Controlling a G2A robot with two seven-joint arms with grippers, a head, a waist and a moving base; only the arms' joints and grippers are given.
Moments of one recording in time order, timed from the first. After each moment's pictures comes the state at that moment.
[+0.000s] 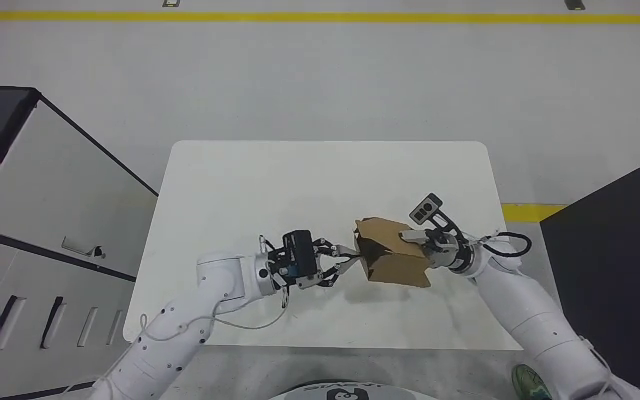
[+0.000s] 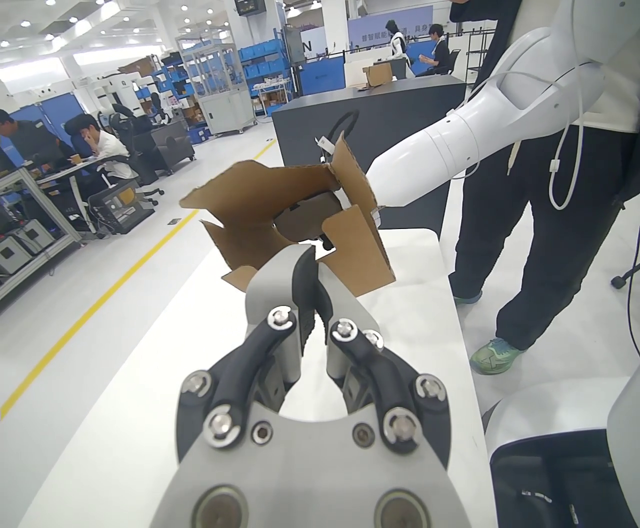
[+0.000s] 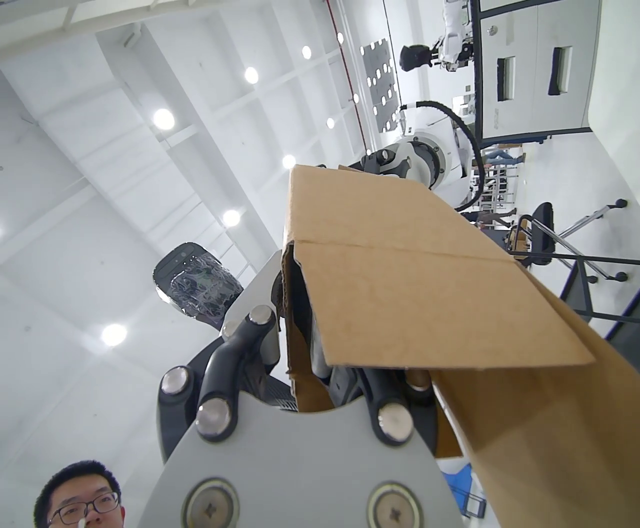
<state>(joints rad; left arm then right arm) 1.45 -1.05 -1.03 -1.87 1.45 -0.74 0.27 -1.28 -1.02 1.08 -1.22 1.17 -0.10 1.53</state>
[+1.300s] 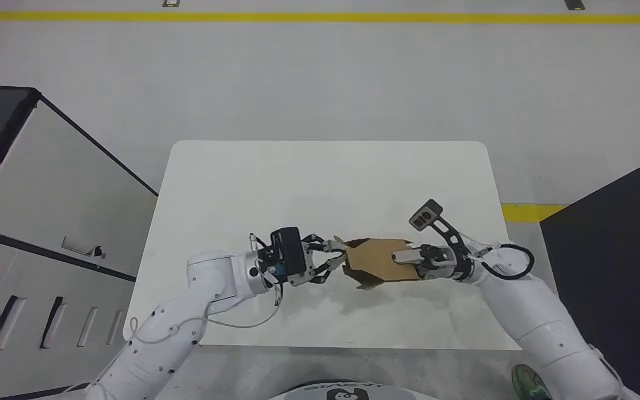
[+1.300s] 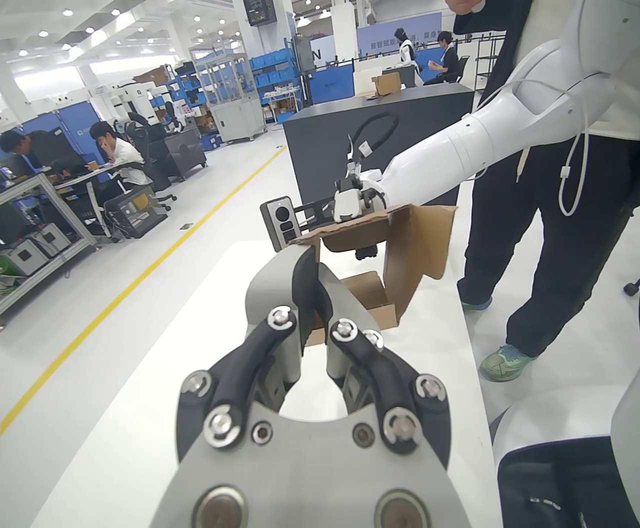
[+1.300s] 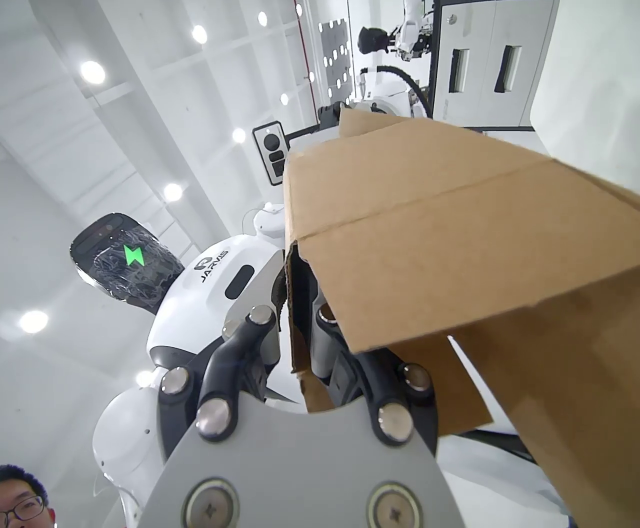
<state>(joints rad) 1.47 -1.04 -1.09 -1.90 1.45 -0.72 0.29 -1.35 -0.98 1.13 -1.36 1.00 -0.23 1.54</state>
